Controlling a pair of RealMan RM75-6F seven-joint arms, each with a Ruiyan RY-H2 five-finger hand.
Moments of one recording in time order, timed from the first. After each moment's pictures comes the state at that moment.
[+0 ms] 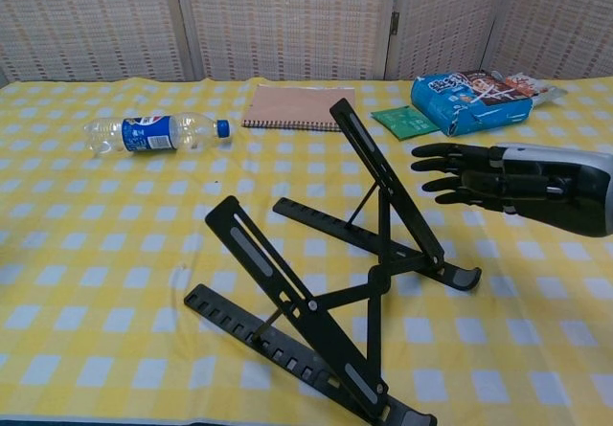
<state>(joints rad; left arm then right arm) -0.15 -1.21 0.00 -1.57 1.64 1.45 0.13 0.65 -1.35 -0.05 -1.45 -1.62 0.91 1.22</state>
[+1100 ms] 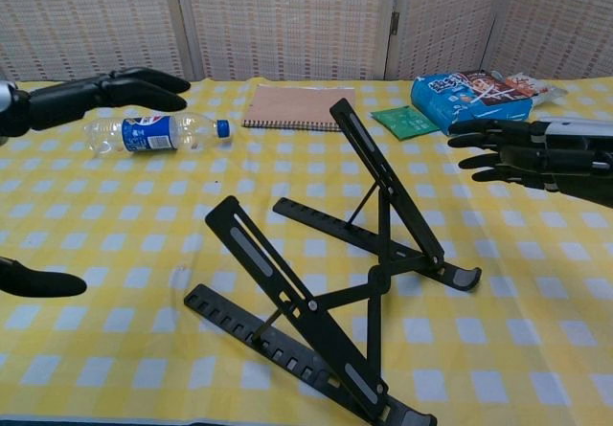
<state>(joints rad) -0.47 -1.29 0.05 -1.61 2.05 1.36 -0.16 0.61 -1.25 -0.04 -1.54 -1.55 0.91 1.12</state>
